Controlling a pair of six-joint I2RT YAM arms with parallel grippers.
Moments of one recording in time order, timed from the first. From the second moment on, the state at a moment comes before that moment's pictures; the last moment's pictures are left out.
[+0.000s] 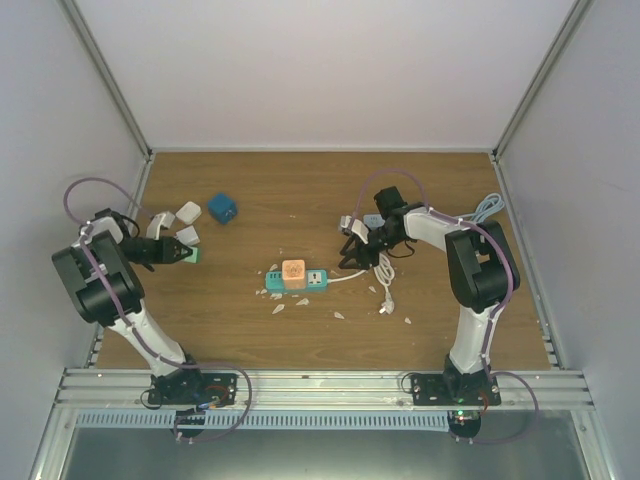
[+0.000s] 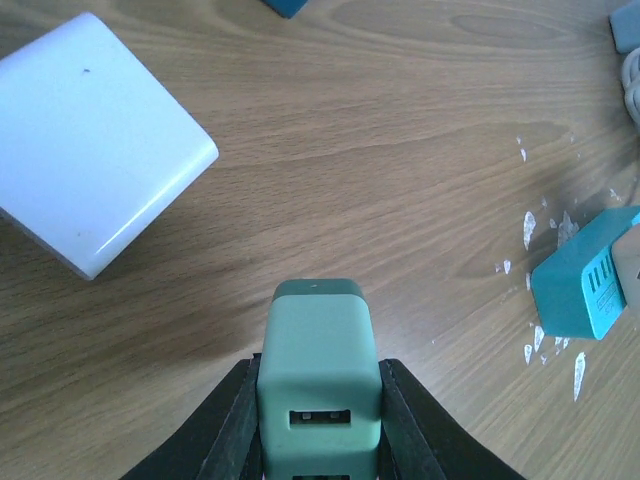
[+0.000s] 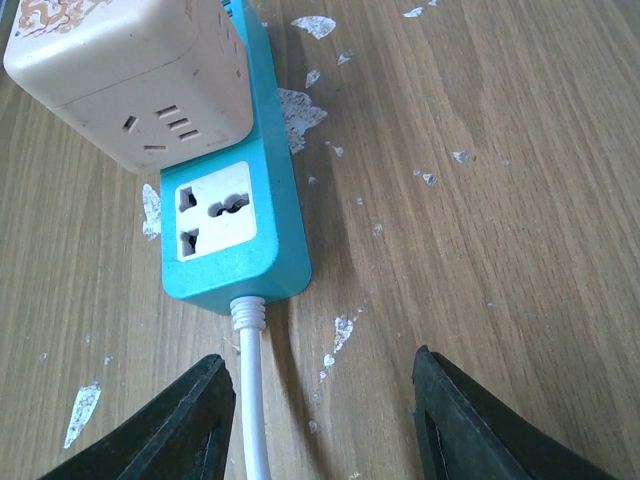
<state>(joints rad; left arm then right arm) 0.56 1.83 1.19 -0.95 0.79 0.75 0.35 1.93 1.23 -0.60 -0.85 -0.83</state>
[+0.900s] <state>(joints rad) 0.57 1.89 1.22 -0.86 0.76 0.69 0.35 1.88 1.15 -0.57 -0.87 -0.90</state>
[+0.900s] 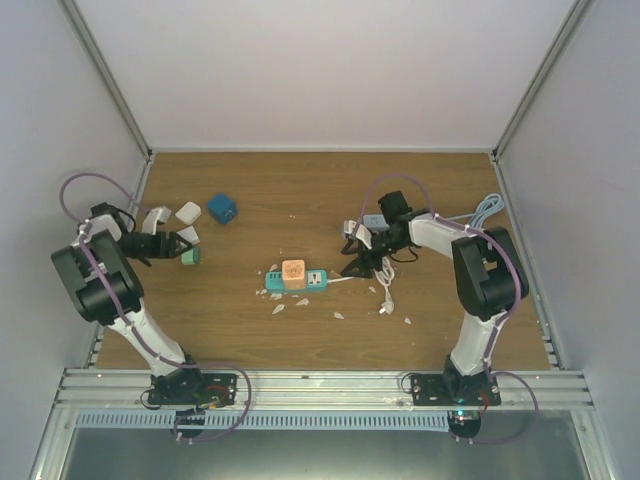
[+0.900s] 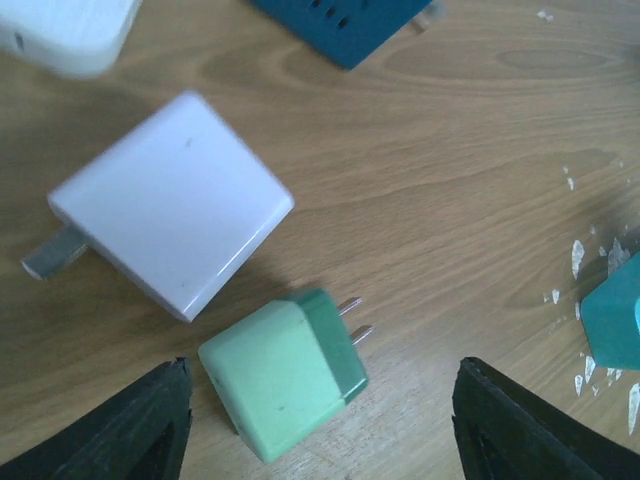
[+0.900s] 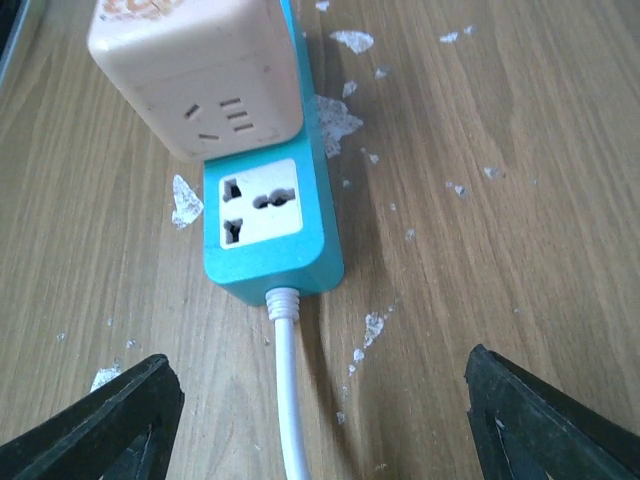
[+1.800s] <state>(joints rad) -0.17 1.37 0.98 -0.76 0.71 1.01 0.51 1.79 1.03 -0.32 -0.83 -0.88</state>
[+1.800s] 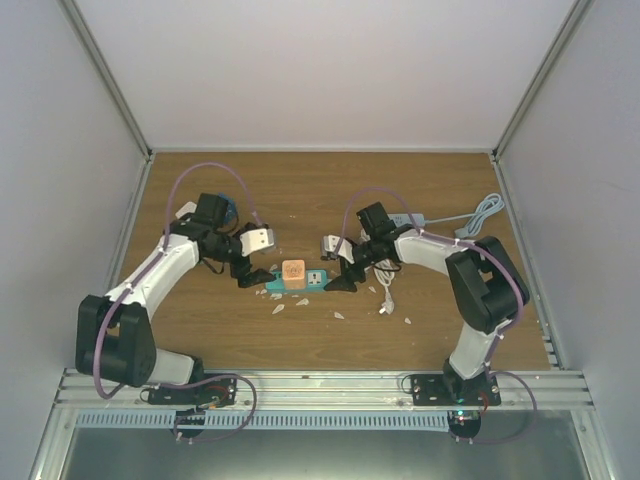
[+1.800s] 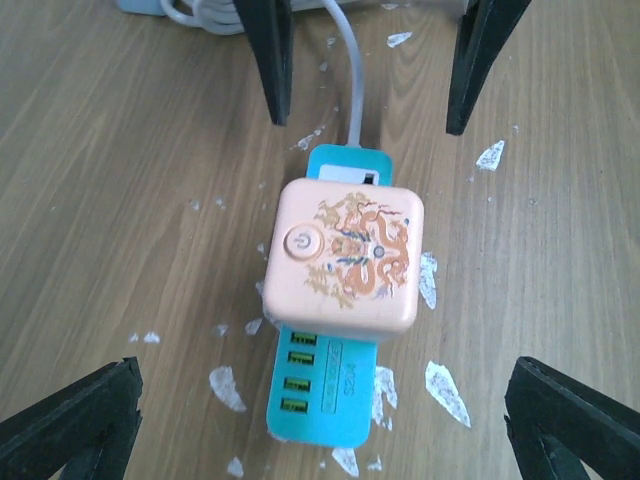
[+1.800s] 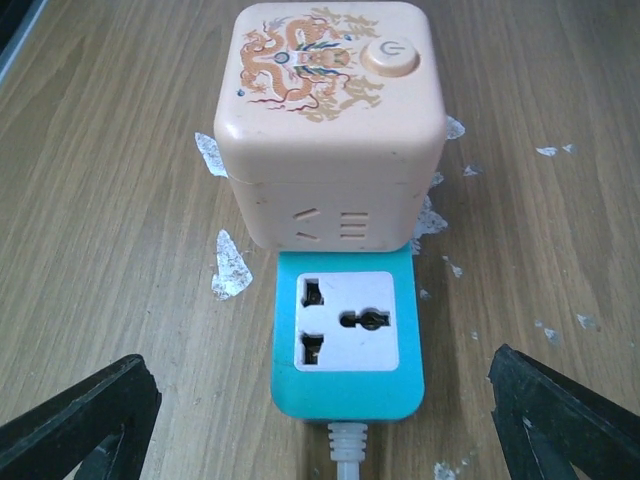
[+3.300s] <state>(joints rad) -0.38 1.65 1.02 -0.59 0.67 1.03 0.59 1.96 1.06 -0.13 -0.79 -0.76</state>
